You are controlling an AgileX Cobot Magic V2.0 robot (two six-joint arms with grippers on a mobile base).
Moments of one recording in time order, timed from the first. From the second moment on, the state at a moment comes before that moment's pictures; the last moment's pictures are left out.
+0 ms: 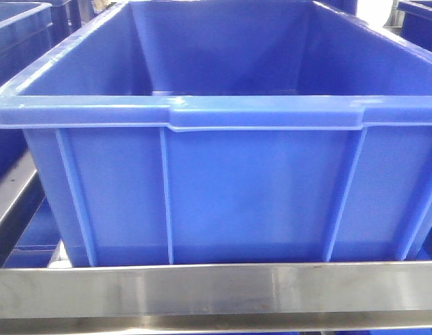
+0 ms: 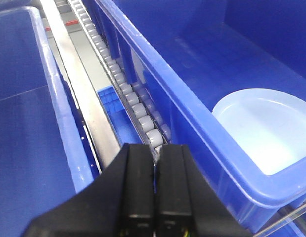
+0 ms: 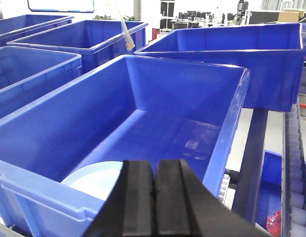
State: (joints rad) left arm -0.64 0.55 -0.48 0.72 0.39 -0.65; right arm 0.37 0.16 -0.35 0.29 0.23 -0.26
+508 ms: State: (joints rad) left arm -0.64 0.55 -0.48 0.73 0.39 -0.65; right arm 0.04 0.12 -0.25 0.12 0.22 0.00
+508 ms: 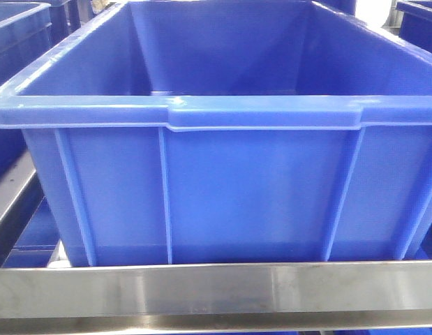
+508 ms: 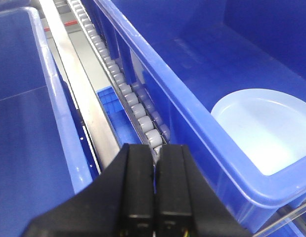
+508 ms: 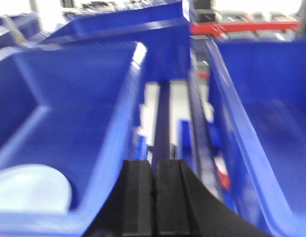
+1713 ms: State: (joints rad) left arm -0.64 0.55 -0.48 0.73 0.39 -0.65; right arm 0.02 -0.01 0.03 0.10 0.12 0.00
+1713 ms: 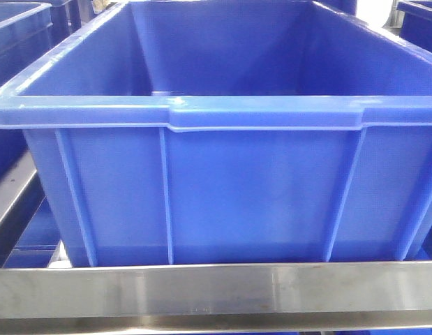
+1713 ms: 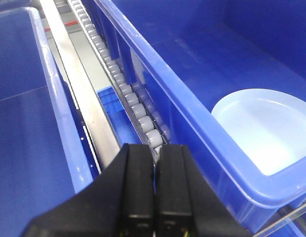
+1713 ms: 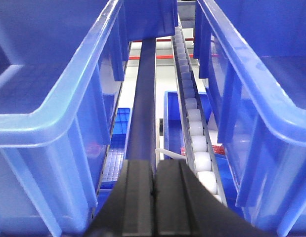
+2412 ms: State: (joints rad) left arm -0.33 0.37 -0.36 0.09 0.29 -0.07; right arm 0.02 -0.01 0.03 0.10 0.12 0.00
